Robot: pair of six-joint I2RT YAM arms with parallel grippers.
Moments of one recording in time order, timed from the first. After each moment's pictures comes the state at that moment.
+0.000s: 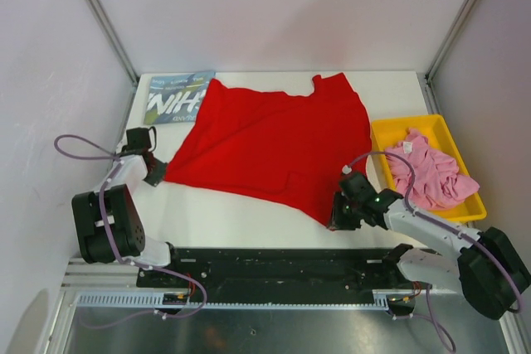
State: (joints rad) left arm 0.23 1.44 0.81 -0.47 -0.20 -0.79; right arm 0.61 1.08 0.49 -0.50 -0.11 0.75
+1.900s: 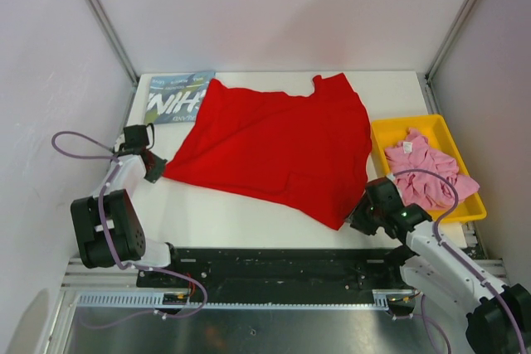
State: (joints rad) left arm 0.23 1.41 0.83 -0.47 -0.18 -0.76; right arm 0.45 0.75 0.39 -0.65 0.00 1.08
